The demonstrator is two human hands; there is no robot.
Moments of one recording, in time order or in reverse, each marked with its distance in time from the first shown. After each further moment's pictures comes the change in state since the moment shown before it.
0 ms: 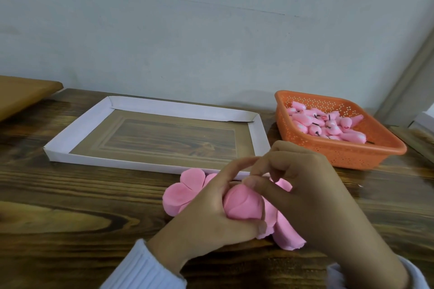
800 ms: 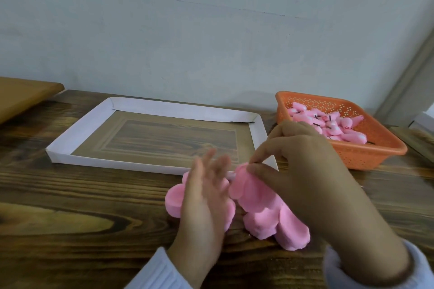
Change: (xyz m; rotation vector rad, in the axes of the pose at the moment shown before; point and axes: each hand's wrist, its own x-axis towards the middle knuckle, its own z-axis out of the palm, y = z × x) left_hand -0.016 -0.019 0.007 0.365 0.387 0.142; right_hand 0.020 -0.018 -0.007 -0.333 -0.027 0.066
